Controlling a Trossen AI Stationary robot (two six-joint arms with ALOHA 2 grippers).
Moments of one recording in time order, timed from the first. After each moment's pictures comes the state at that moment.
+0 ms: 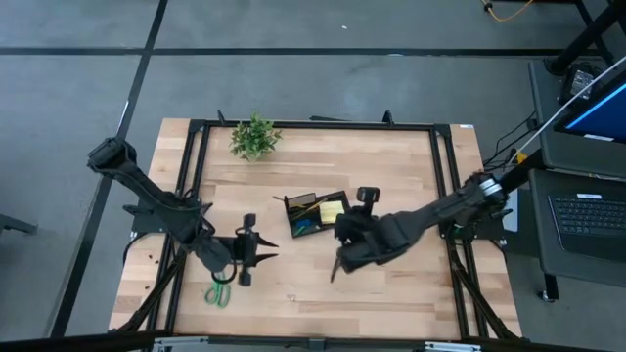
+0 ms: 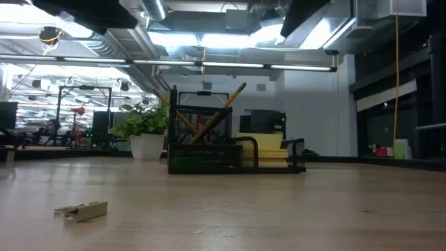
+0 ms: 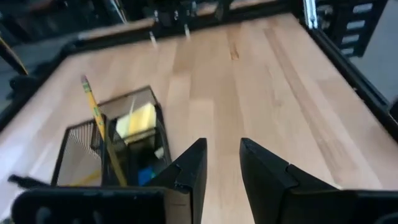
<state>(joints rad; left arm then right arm) -0.66 1.25 0.65 0.07 -0.68 -0.19 0.43 1.86 1.74 -1.37 0.81 0.44</state>
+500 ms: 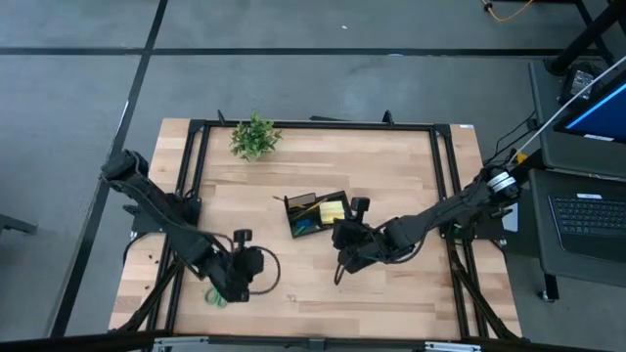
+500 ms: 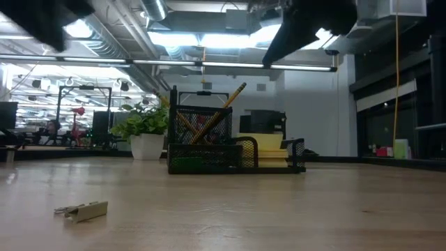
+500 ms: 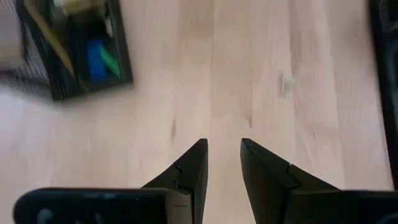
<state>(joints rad) -0.73 1.47 1.06 -0.73 -0.44 -0.68 0.45 1.72 1.30 -0.67 0.80 0.22</state>
